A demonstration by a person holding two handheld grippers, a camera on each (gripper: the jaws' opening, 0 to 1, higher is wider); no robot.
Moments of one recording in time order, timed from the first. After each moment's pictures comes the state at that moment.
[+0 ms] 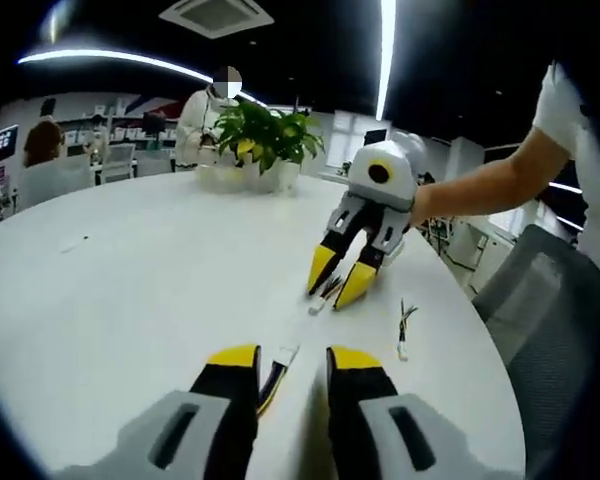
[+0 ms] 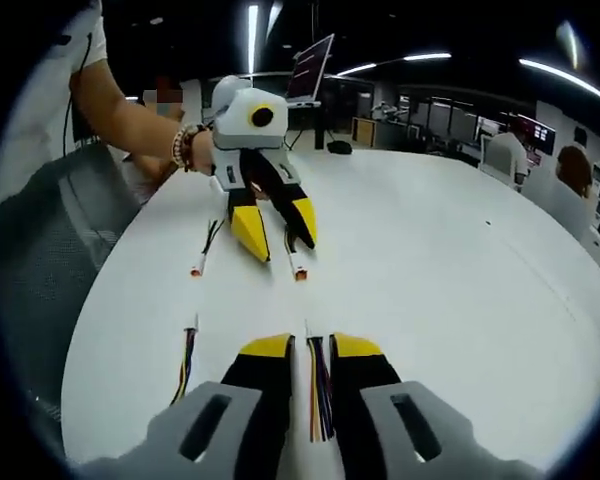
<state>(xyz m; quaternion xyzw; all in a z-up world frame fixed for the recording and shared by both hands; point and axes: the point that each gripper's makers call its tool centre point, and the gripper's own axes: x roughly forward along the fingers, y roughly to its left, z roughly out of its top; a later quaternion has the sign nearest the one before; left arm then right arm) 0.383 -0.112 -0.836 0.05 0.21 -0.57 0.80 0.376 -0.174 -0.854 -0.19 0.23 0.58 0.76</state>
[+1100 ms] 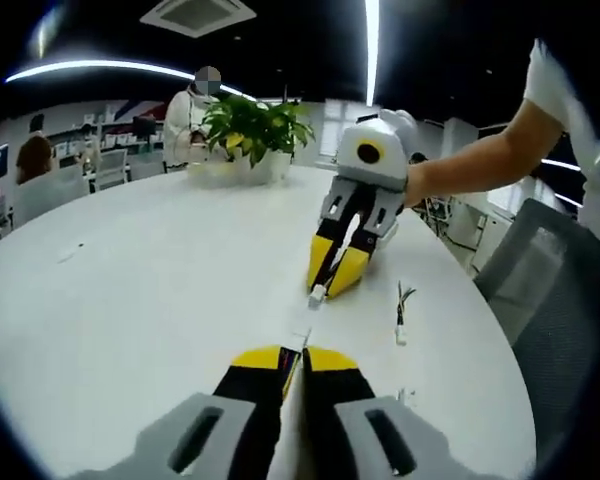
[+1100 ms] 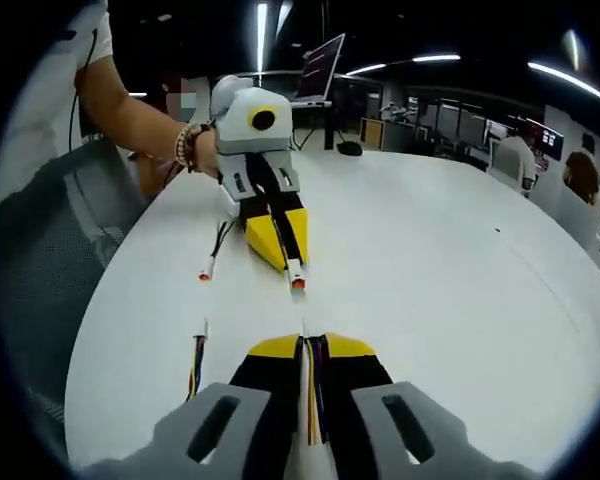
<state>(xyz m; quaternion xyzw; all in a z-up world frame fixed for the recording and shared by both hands) 0.369 -0.112 -0.838 0.09 0.20 -0.58 0.79 0.372 -0.166 -0.849 -0.19 0.23 0.60 0.75</state>
